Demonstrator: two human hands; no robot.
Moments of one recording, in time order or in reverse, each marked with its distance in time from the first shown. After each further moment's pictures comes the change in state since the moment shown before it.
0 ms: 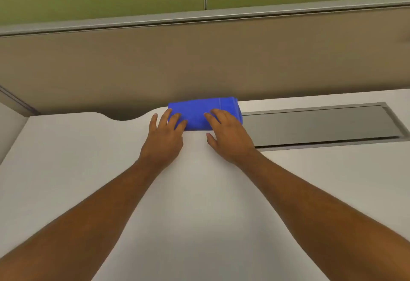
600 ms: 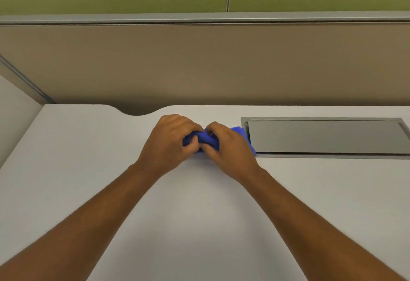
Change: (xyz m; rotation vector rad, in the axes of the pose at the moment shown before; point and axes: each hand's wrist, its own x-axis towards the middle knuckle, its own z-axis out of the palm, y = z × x) left_hand -0.032 0.010 -0.074 -0.539 0.418 0.120; right_hand -0.026 -0.037 -0.012 0.478 0.148 -0.045
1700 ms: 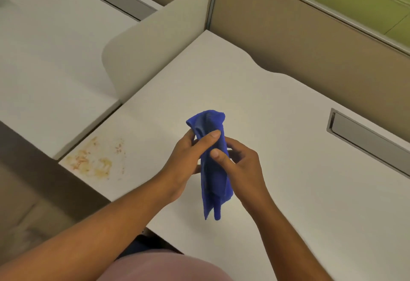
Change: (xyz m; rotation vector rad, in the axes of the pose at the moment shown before) left_hand -0.372 0.143 -0.274 -1.317 0.285 -1.200; right_hand -0.275 -0.364 0.074 0.654 -0.421 0.253
